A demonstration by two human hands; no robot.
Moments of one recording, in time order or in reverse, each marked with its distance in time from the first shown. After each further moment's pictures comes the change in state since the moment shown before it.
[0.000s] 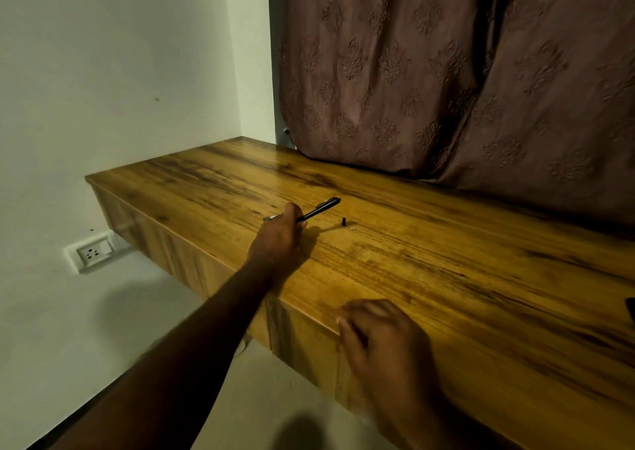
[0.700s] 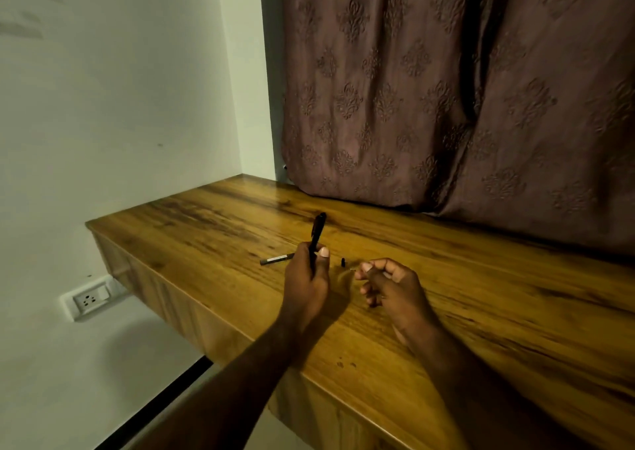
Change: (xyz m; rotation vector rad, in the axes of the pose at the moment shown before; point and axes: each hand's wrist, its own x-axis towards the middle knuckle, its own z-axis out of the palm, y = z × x) left_hand 0.011 0.053 0.026 -0.540 0.159 -0.234; right_hand 0.127 0.068 0.033 1.123 -0.041 0.546
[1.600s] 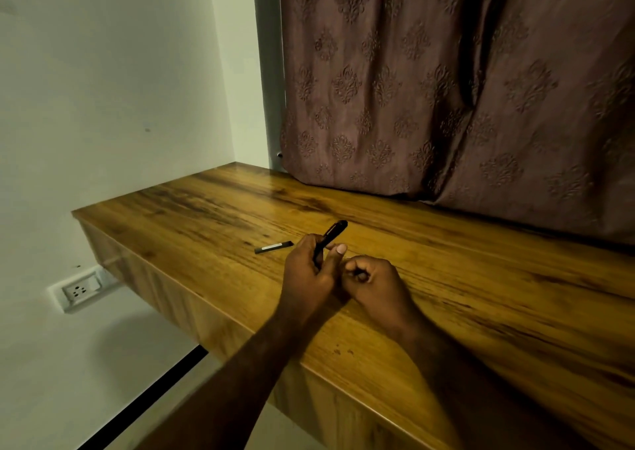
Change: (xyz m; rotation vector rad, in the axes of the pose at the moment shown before) left_hand -0.012 0.009 0.006 -0.073 -0.008 0.047; right_hand -0.004 0.014 0.008 -0.364 -0.176 -0.216
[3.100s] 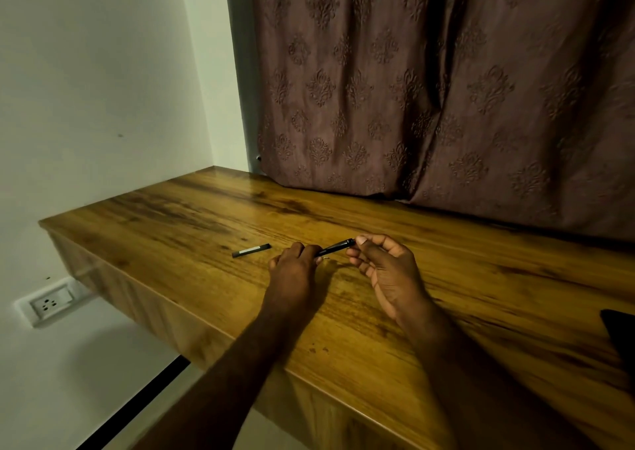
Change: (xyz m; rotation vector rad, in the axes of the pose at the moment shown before) left_hand -0.002 0.006 0.006 0.590 -0.259 0.117; right_hand 0.010 -0.005 -0.039 0.726 0.300 0.157
